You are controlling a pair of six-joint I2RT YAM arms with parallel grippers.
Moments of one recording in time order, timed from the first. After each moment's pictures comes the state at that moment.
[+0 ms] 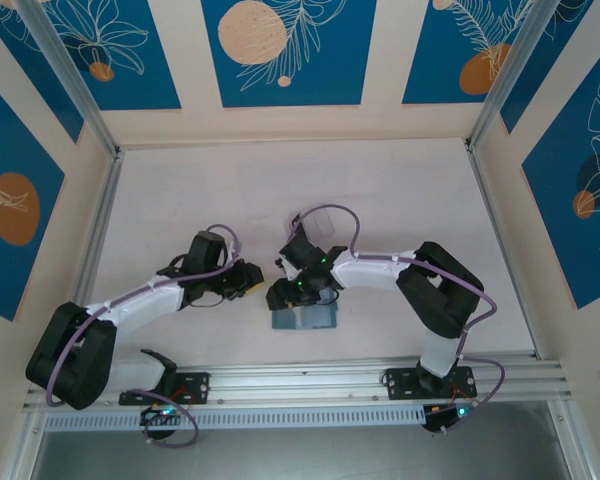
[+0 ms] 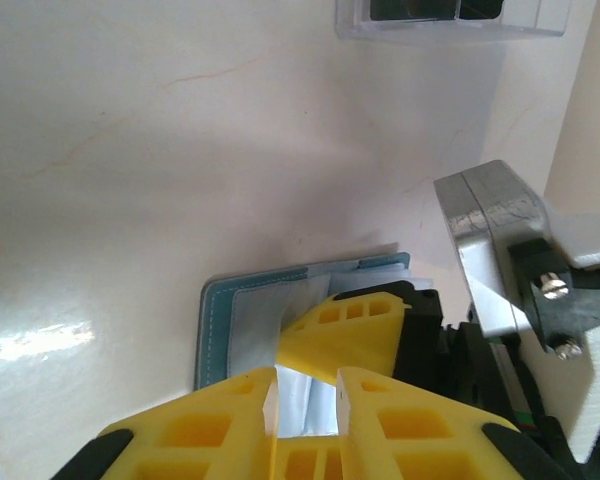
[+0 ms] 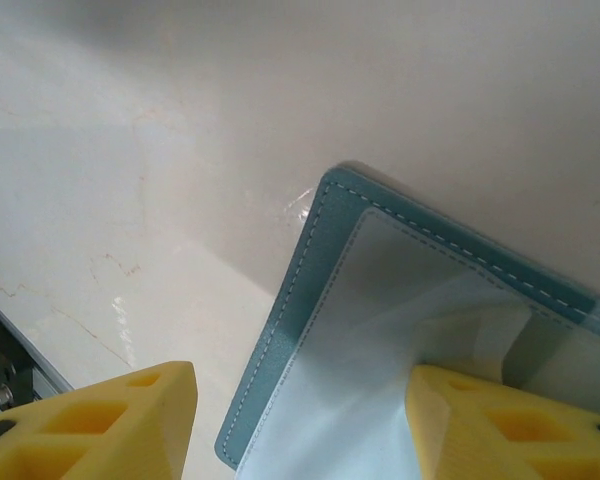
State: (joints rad) left arm -0.46 1.28 0.55 -0.12 0.54 -0.95; right arm 0.90 1.78 1.02 -0.39 -0.38 0.63
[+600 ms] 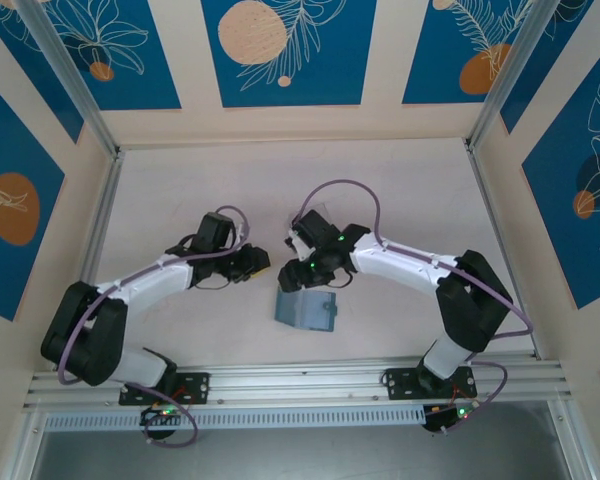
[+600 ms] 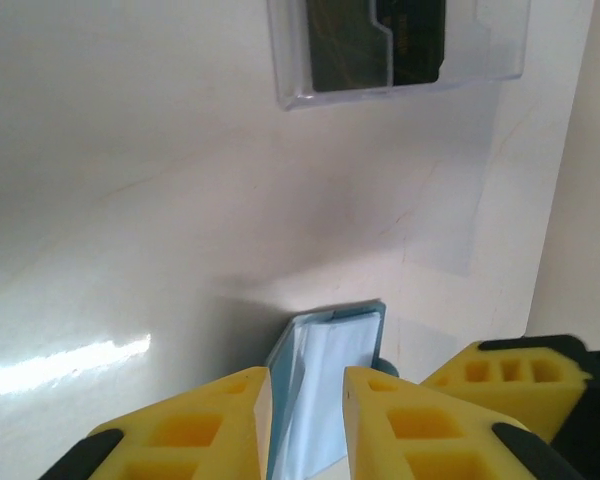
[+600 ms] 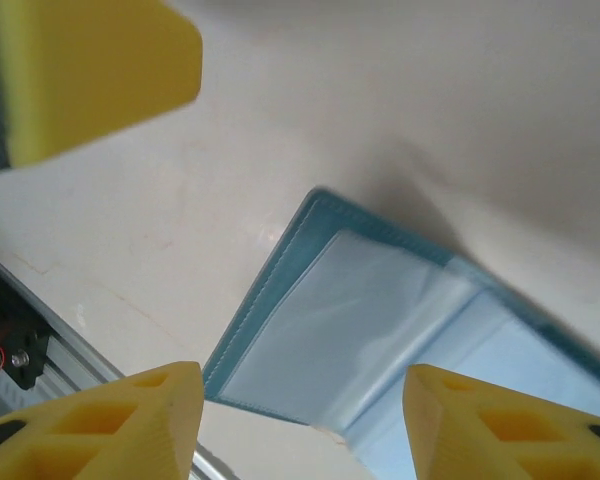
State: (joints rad) left arm -0.46 1.42 0.75 -0.20 0.53 -0.86; right arm 0.80 1.62 1.14 -0.66 -0.31 0.48
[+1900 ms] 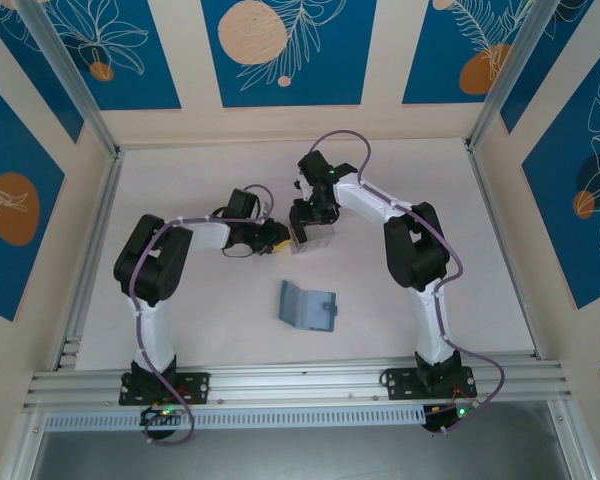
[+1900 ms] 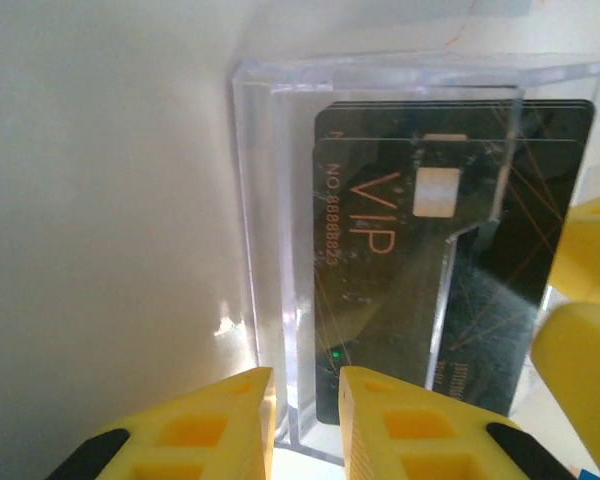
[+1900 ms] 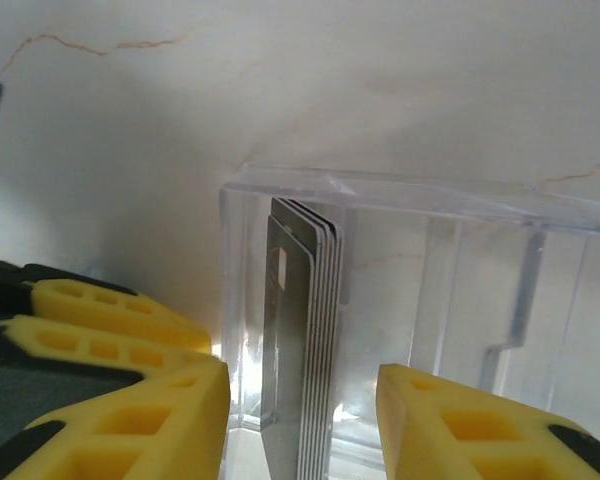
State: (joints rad) left arm -0.42 2.00 1.12 -0.02 0.63 -0.89; right arm 0.54 2.16 1.79 -0.87 -0.21 0.28
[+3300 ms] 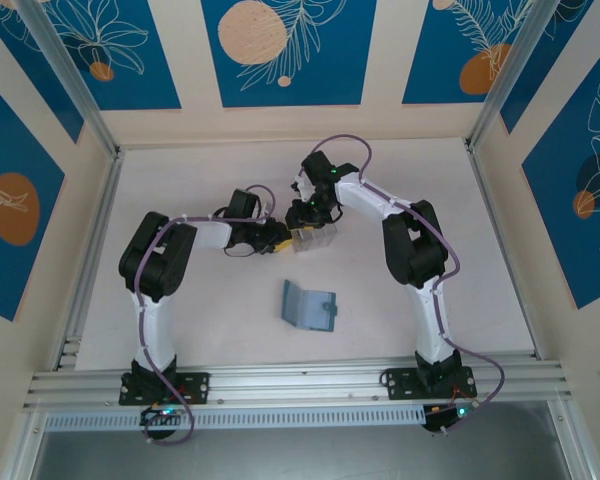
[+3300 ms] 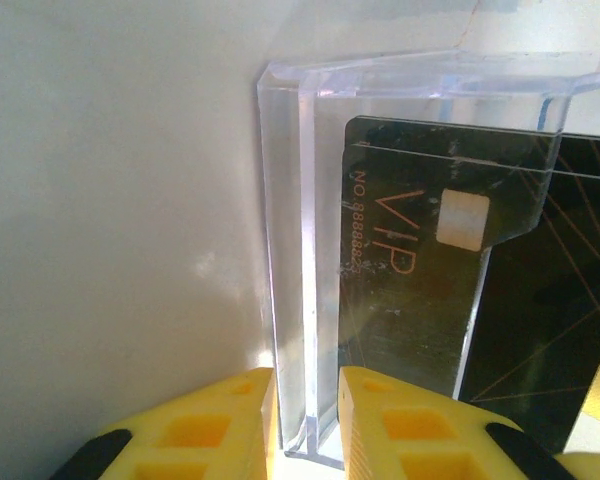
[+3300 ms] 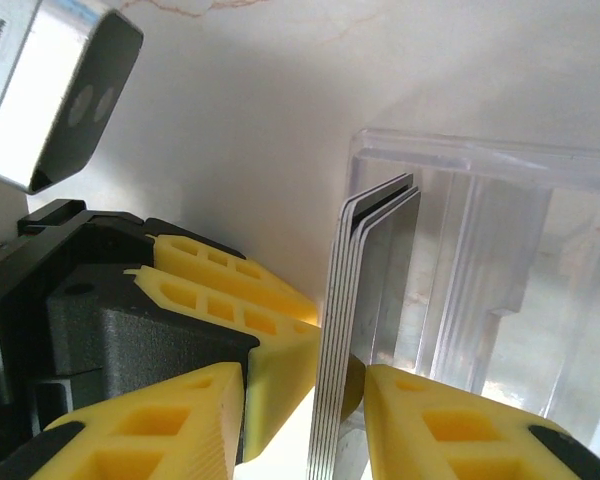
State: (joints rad) left arm -0.42 2.05 1.14 0.02 0.67 -0.89; right arm 0.51 2.20 1.80 -0.86 -0.43 0.28
